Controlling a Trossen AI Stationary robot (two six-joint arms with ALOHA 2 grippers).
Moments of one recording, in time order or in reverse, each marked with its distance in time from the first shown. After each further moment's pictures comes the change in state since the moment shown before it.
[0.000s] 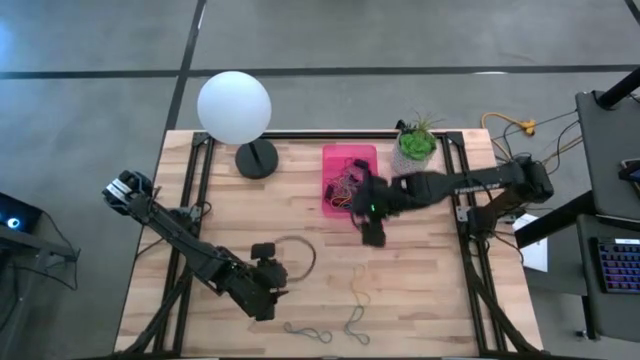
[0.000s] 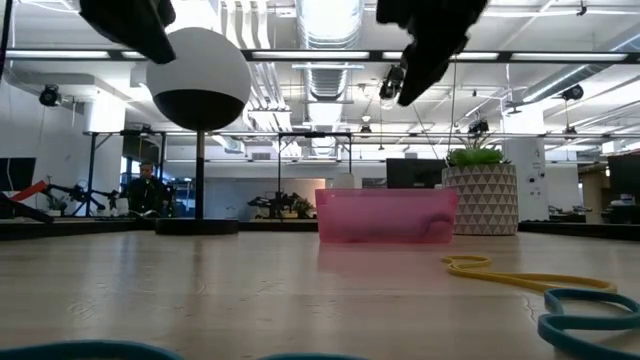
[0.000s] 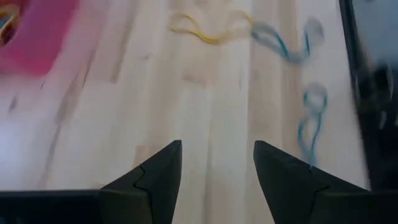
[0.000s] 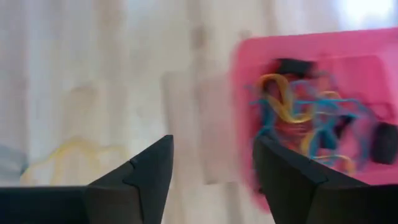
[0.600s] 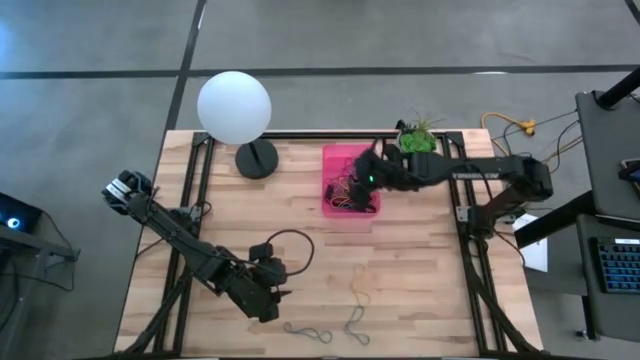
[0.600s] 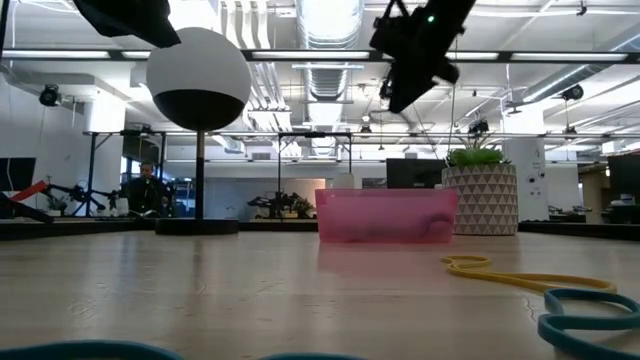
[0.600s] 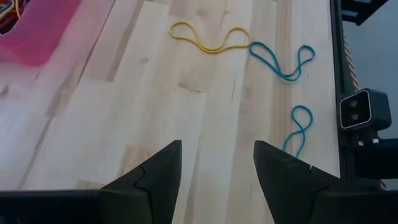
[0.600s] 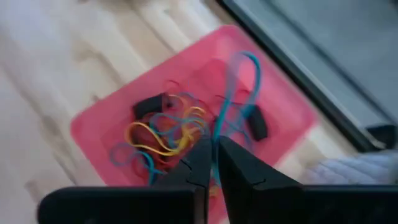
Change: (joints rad) left arm 0.000 -0.002 0.024 0.000 -0.002 -0.084; right arm -0.111 -0.014 -0.005 0.025 0.373 0.291
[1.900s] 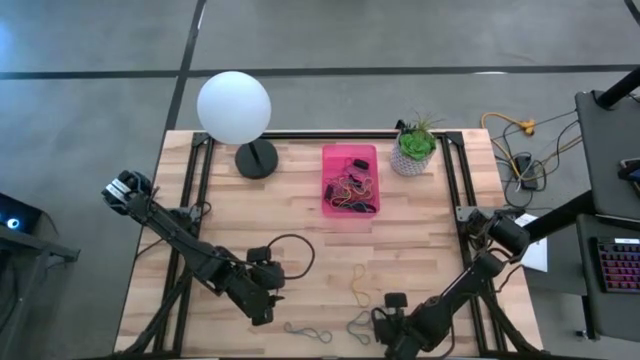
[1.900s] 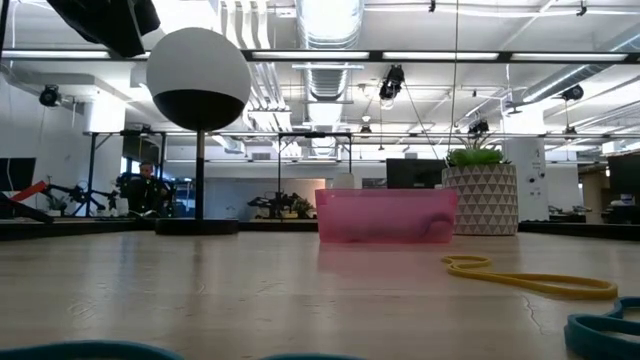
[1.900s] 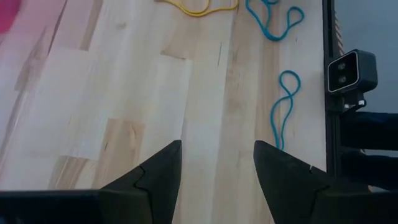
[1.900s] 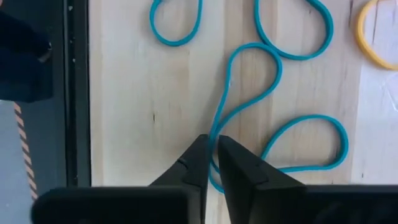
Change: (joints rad) left arm -0.002 0.000 0.001 -0.051 0.125 0.000; right arm 0.933 0.546 -0.008 0.195 -0.348 0.384
